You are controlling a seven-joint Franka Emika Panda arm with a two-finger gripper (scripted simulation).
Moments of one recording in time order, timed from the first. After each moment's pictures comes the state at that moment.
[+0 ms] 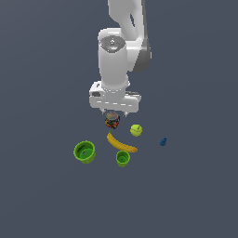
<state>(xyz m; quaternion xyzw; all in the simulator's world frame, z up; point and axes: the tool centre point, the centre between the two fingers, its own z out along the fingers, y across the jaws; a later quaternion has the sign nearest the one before) -0.056 -0.020 0.195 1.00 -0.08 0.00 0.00</state>
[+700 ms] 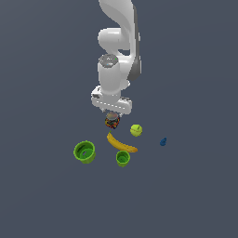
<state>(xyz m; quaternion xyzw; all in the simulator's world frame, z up) -0.127 -0.037 0.118 0.99 -0.16 0.00 0.00</state>
